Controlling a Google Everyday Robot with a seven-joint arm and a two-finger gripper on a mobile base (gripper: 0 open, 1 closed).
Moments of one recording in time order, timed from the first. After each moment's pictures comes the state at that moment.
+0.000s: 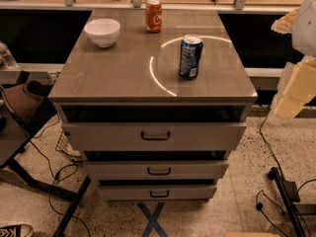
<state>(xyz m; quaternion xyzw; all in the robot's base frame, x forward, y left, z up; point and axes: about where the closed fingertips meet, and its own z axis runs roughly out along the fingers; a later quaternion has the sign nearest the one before) 0.437 -0.209 1.002 -0.60 0.77 -0.06 0.20</state>
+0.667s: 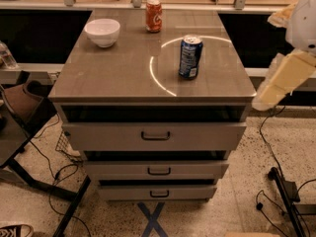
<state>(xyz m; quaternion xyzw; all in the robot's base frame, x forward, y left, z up) 0.470 -0.206 1.000 -0.57 0.77 -0.04 0.27</state>
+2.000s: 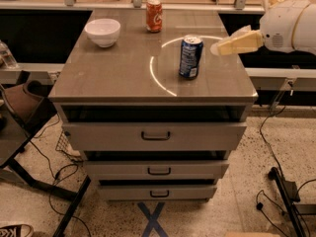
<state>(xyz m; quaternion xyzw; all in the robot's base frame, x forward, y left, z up) 0.633 -0.198 1.011 -0.40 0.68 0.08 0.61</state>
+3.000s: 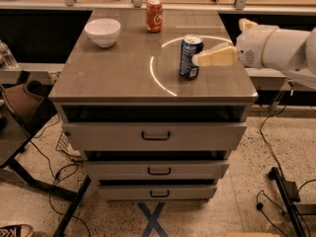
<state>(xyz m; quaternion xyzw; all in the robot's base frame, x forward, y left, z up) 0.655 -0.167 0.956 -0.34 0.71 0.14 0.60</state>
